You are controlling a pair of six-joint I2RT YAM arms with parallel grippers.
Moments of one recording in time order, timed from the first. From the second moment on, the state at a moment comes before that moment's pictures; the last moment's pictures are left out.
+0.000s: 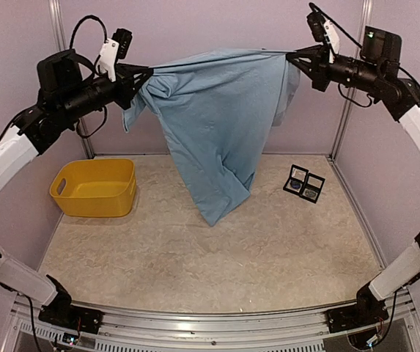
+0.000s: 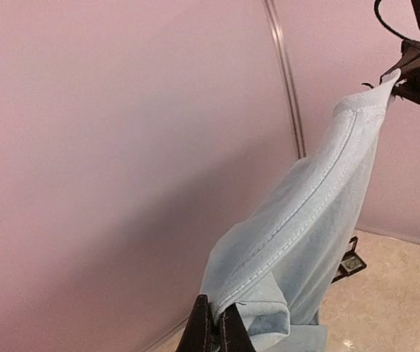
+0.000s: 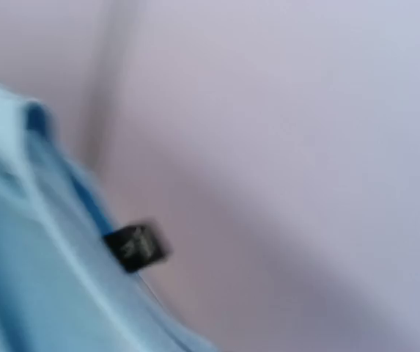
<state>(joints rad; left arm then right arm) -0.55 1.46 1.65 -0.18 0.12 0.24 0.39 1.58 2.02 -0.51 -0.41 -0.39</state>
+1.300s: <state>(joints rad) -0.44 2.09 2.34 -0.09 -0.07 0.20 0.33 2.07 2.47 -0.13 -0.14 -0.15</state>
